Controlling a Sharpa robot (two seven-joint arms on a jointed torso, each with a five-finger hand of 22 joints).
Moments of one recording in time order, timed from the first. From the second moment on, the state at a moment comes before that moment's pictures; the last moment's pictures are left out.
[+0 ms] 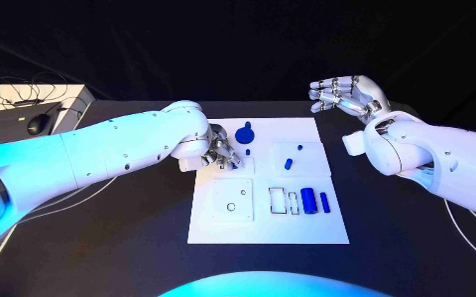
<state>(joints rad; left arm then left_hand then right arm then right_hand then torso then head) 1.25 -0.60 -0.07 1.37 -0.92 0.20 -0.70 1.03 0.01 0.08 -0.04 0.45 1.26 -0.05 0.21 0.87 1.39 -0.08 0.77 0.93 1.43 -0.10 1.25 1.09 0.08 1.37 -0.10 1.20 1.25 1.22 -0.87 -0.09 1.43 -0.42 -0.48 0.43 1.20 0.03 -0.03 -0.12 0.56 0.96 0.19 0.12 0.10 1.11 0.11 0.23 0.06 1.24 0.07 0.19 0.22 0.08 1.16 0.06 0.17 0.14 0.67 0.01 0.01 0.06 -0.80</state>
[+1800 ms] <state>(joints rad) 1.25 -0.59 0.09 1.10 -0.93 0.13 -0.63 1.17 -0.04 -0.20 0.18 0.43 1.01 0.08 0.28 0.39 1.20 0.00 0.74 0.63 1.35 -0.06 1.02 0.89 0.13 1.28 -0.06 0.89 1.07 1.21 -0.88 -0.09 1.41 -0.42 -0.48 0.43 1.20 0.03 -0.03 -0.12 0.56 0.96 0.19 0.12 0.10 1.11 0.12 0.23 0.06 1.24 0.07 0.19 0.22 0.08 1.16 0.06 0.17 0.14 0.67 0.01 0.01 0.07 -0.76</state>
